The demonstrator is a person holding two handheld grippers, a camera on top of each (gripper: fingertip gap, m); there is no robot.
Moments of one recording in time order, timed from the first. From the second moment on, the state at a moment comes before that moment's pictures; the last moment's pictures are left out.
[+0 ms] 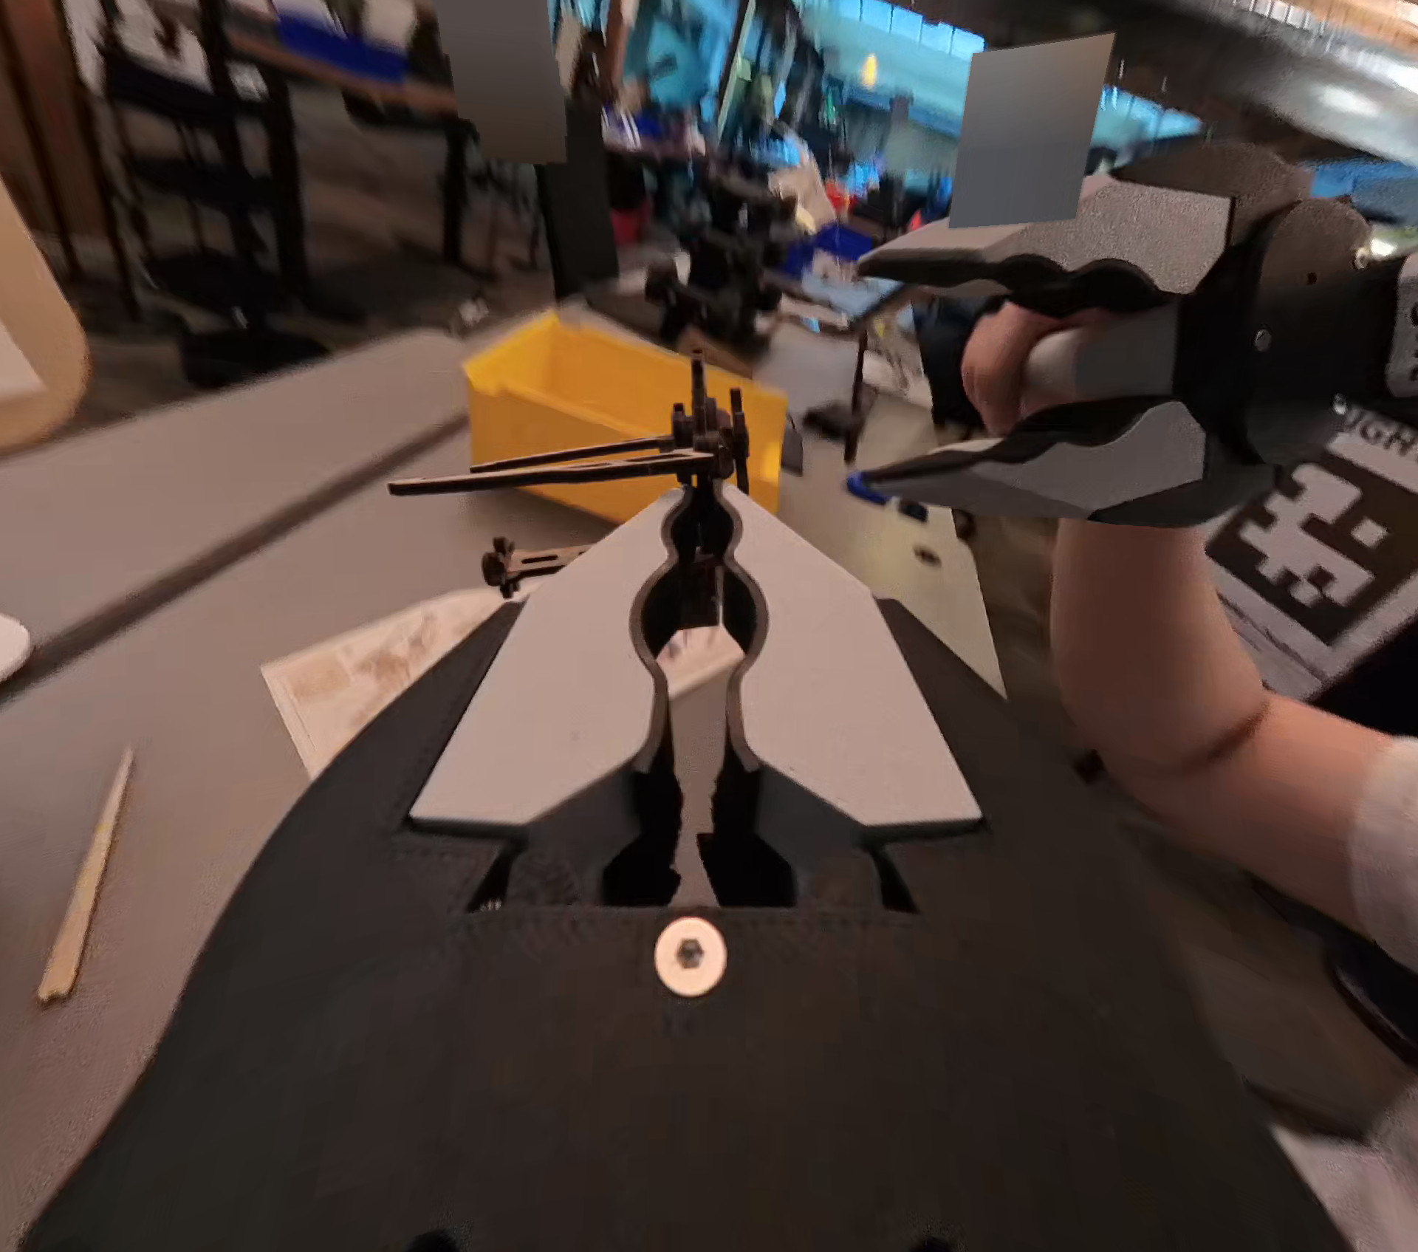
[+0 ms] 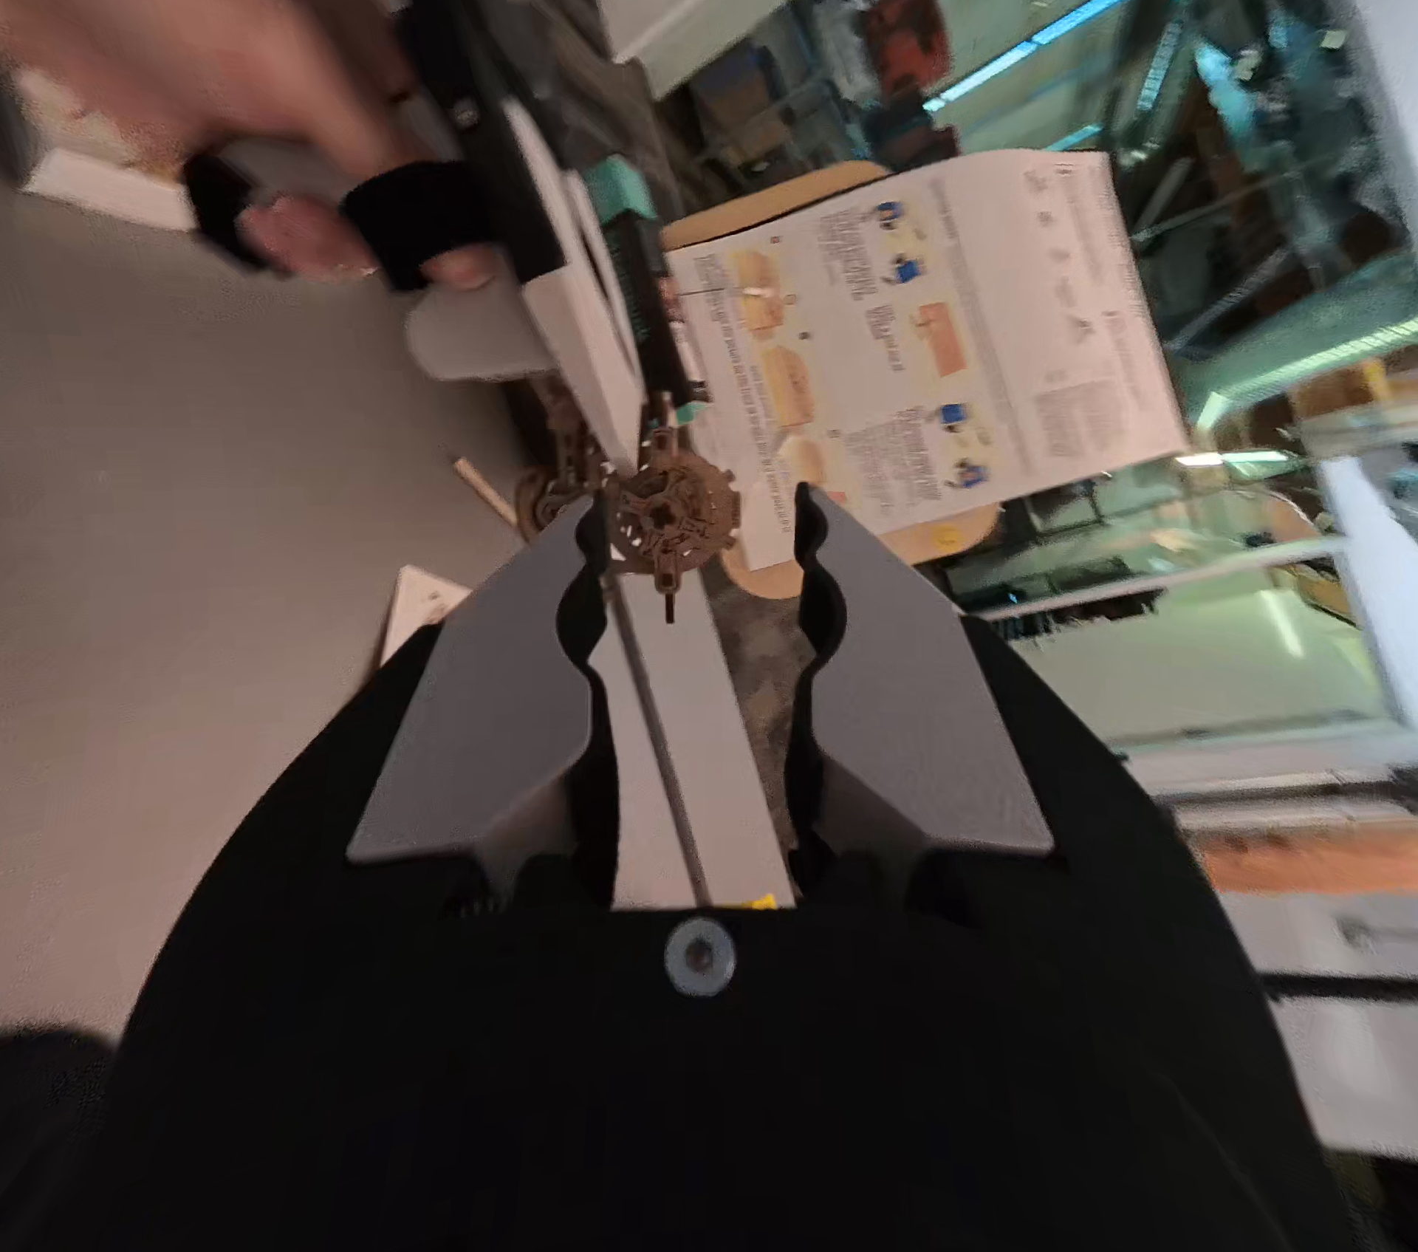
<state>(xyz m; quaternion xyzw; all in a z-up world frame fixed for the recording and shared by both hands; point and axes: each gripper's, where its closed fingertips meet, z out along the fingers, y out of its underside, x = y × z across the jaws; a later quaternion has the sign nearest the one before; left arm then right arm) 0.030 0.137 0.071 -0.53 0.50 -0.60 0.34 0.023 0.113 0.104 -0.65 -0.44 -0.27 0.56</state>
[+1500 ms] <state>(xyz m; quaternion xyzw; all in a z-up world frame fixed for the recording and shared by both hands) 0.021 0.126 -0.009 -0.56 0.69 -0.37 0.27 0.022 0.136 -0.028 -0.66 -0.39 -0.31 0.57</state>
